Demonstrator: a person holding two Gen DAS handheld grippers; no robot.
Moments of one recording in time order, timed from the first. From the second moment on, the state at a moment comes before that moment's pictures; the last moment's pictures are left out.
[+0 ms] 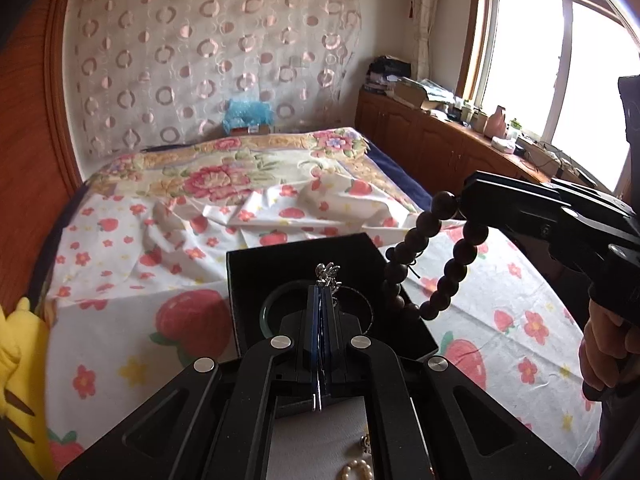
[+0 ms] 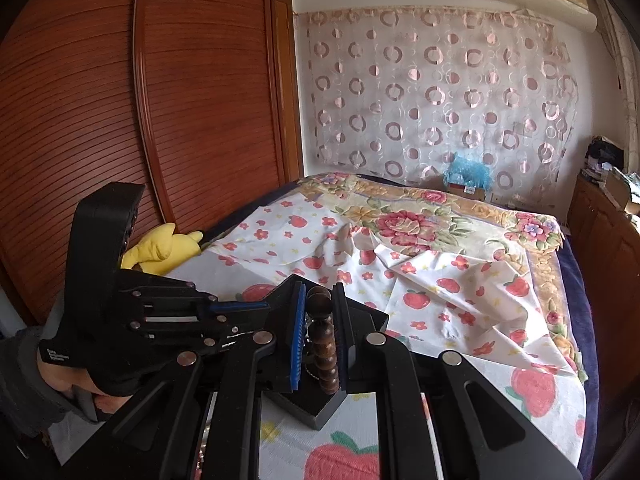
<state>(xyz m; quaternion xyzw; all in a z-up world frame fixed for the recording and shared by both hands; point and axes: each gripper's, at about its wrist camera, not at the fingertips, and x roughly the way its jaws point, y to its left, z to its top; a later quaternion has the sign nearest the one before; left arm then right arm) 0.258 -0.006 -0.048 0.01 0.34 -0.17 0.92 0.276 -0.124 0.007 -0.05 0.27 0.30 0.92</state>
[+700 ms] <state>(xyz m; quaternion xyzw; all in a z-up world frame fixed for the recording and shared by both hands) 0.259 0.017 -0.035 -0.03 0.32 -0.17 0.93 0.290 -0.113 -0.005 -0.06 0.28 0.30 0.91</state>
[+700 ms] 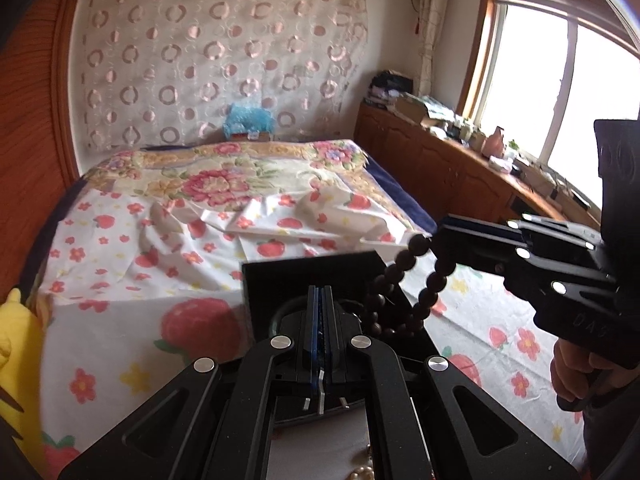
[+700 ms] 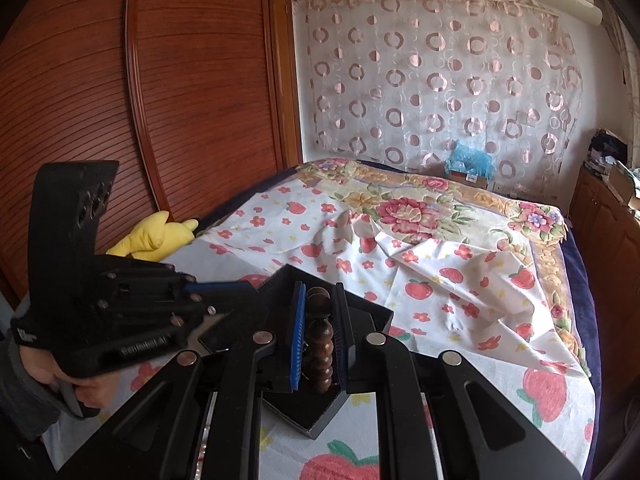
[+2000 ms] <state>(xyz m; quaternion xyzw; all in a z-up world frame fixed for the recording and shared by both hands) 0.135 0.027 -0.057 -0.01 0.35 -0.14 0.93 0.208 -0.148 -0.016 -0.06 0.30 0.26 0.91</state>
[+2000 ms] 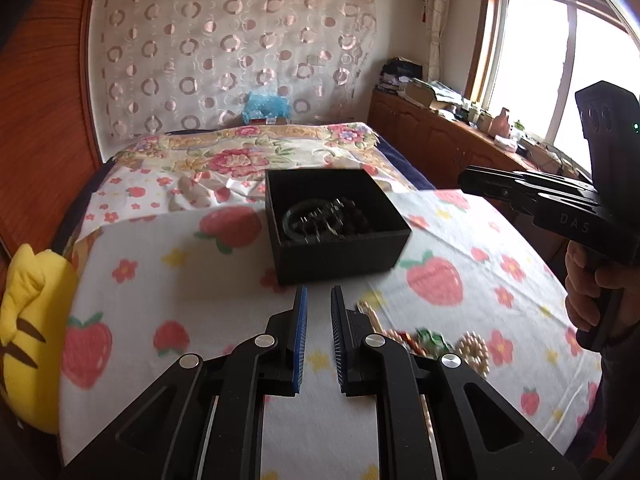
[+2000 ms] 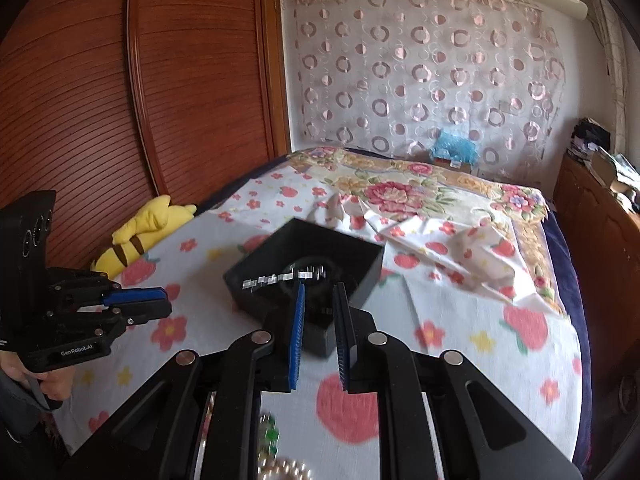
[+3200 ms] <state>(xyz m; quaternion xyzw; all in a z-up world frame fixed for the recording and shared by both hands) 0.086 -0.012 -0.098 0.03 0.40 -0.15 0.91 0.158 -0.164 -0.122 -0.11 0.42 0.22 0.87</state>
